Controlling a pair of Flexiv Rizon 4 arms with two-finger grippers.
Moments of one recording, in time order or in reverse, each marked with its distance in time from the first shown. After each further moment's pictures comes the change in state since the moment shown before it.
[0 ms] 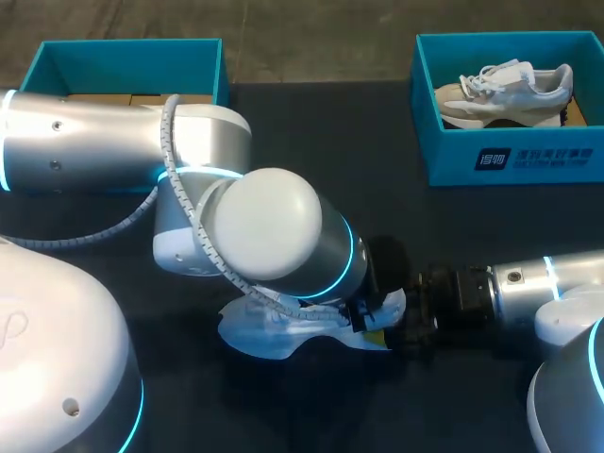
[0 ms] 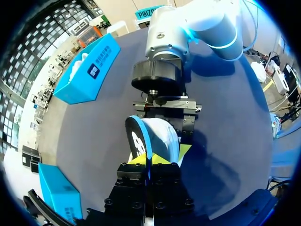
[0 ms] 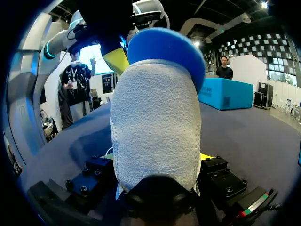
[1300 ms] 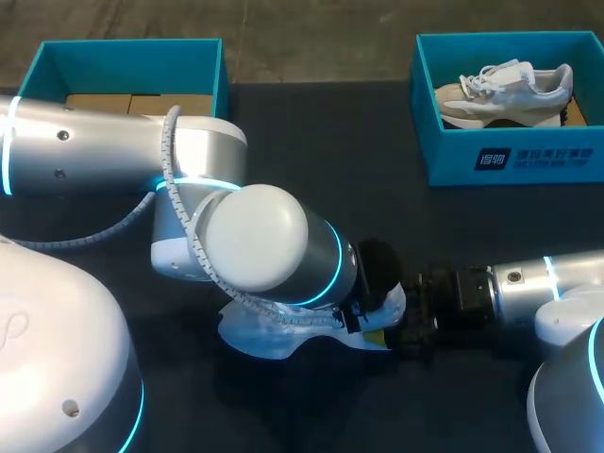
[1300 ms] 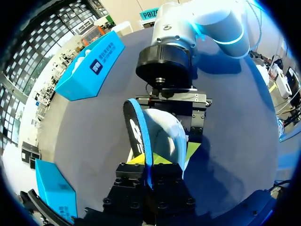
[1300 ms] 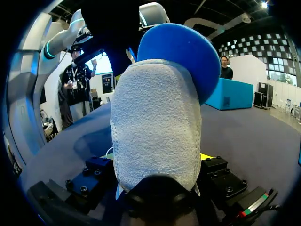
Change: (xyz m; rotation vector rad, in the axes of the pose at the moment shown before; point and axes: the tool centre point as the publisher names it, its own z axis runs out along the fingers) left arm -0.005 0.013 0.021 0.023 -0.016 -0.038; right arm 0.000 0.000 0.000 0.000 0.000 0.000
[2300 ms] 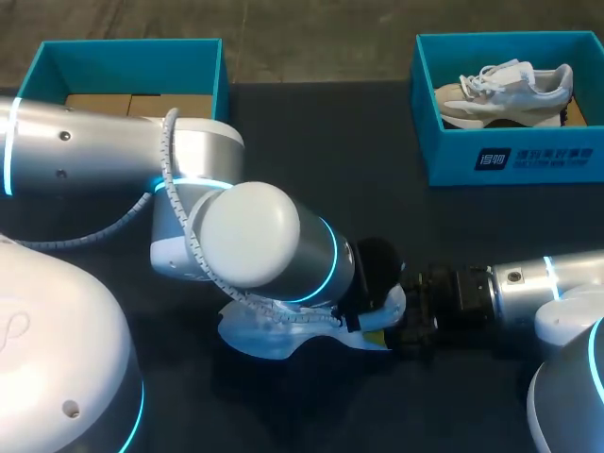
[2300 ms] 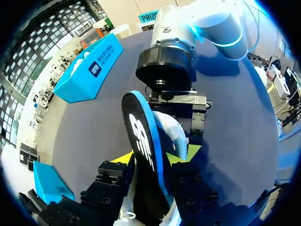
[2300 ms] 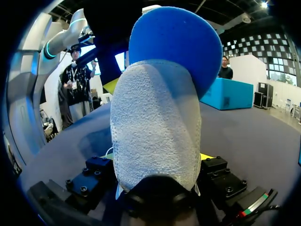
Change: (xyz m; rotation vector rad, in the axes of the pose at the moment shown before) left arm 0.001 -0.002 0.005 0.021 0.016 0.003; right arm 0.000 0.000 0.000 0.000 0.000 0.000
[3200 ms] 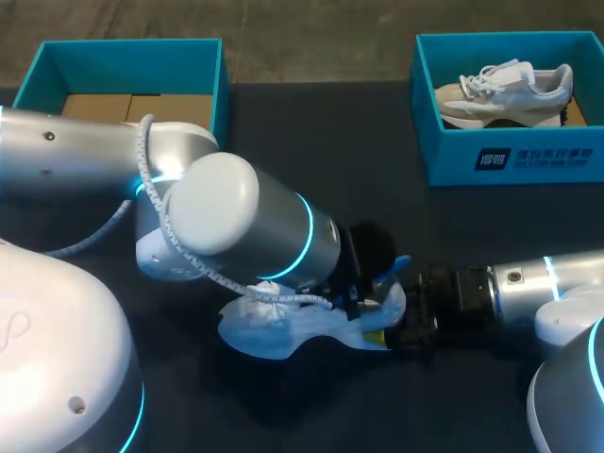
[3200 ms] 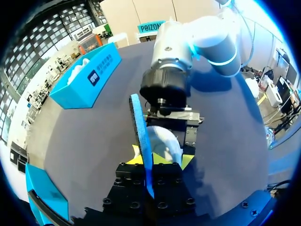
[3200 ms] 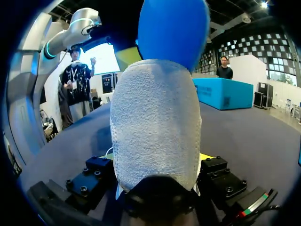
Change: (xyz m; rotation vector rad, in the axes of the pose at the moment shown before) left arm -0.003 -0.020 -0.018 0.114 0.093 -0.043; right arm 0.000 0.000 0.000 0.000 0.000 0.000
